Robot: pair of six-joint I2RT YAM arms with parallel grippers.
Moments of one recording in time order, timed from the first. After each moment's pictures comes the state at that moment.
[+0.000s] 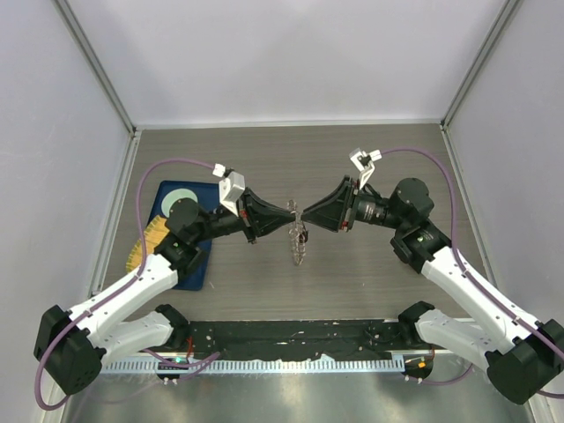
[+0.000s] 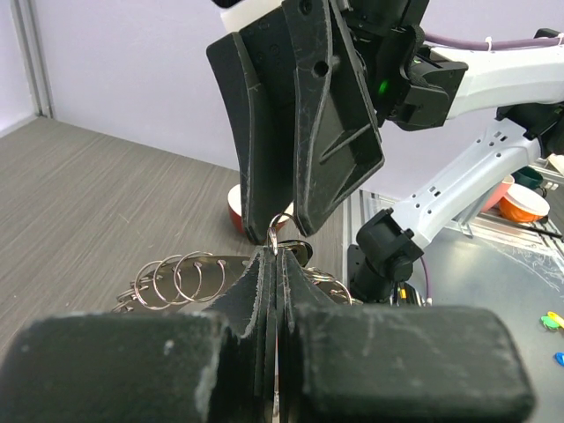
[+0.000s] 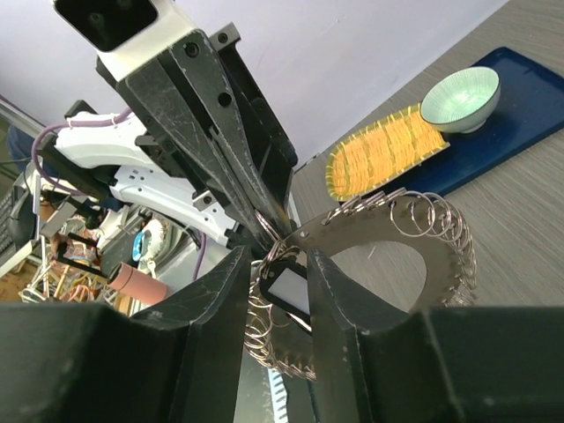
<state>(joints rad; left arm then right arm) -0.67 0.99 0.69 0.58 0.68 -0.39 0.52 0.95 0.79 0.27 -0.79 0.74</state>
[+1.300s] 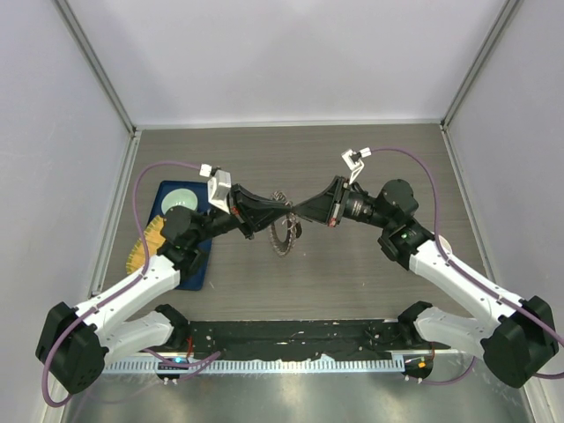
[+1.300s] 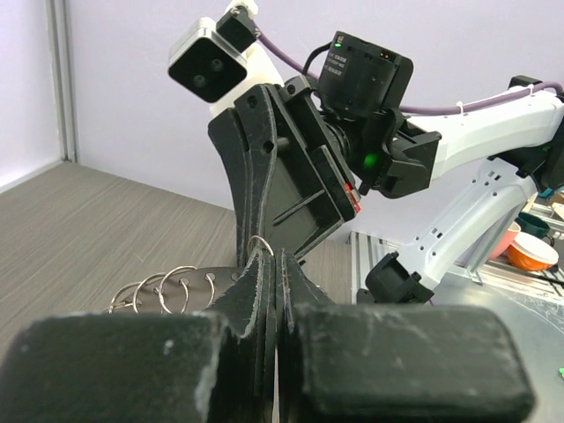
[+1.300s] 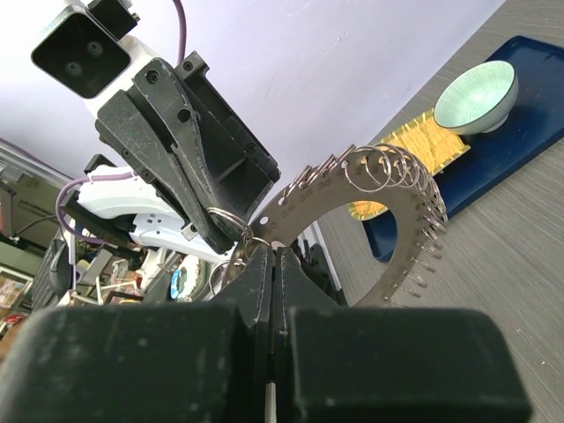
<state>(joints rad) -0.65 1.01 0.62 0.82 0.63 -0.49 0.58 1.05 0.74 0.44 -0.68 0.91</state>
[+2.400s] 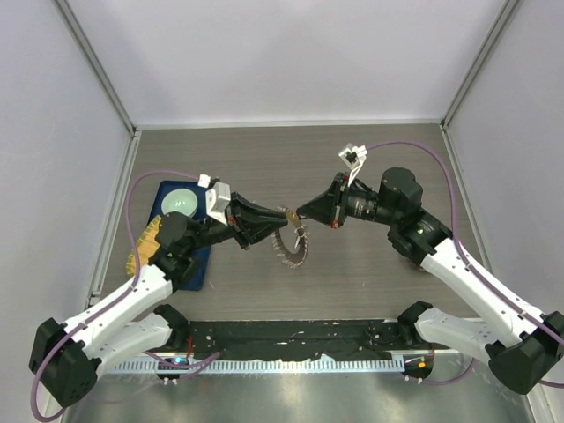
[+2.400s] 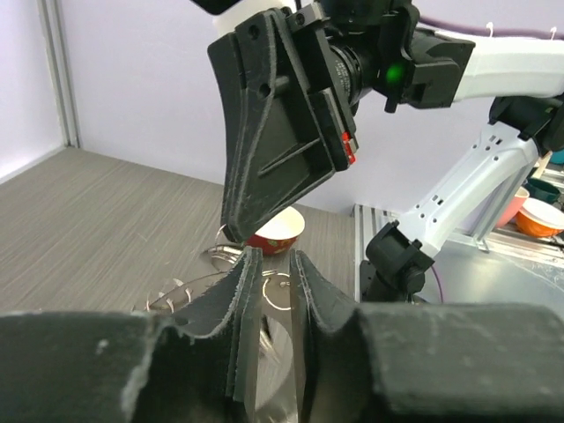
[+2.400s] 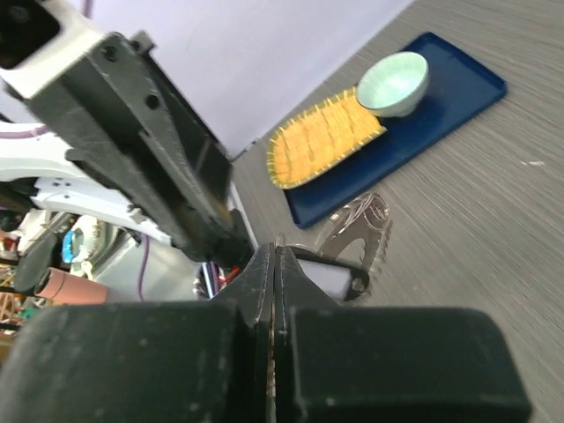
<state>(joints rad) -0.66 0.92 0.59 0.69 0.65 -0.40 0.60 1.00 0.94 0.00 -0.62 0.55</state>
